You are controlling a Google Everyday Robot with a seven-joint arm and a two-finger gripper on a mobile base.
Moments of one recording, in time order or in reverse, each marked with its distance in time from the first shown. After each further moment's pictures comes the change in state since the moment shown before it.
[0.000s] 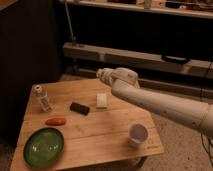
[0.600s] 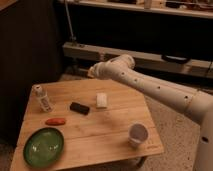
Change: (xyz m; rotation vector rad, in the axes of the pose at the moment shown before) arm -0.031 -0.045 0.023 0.087 -0.339 -0.026
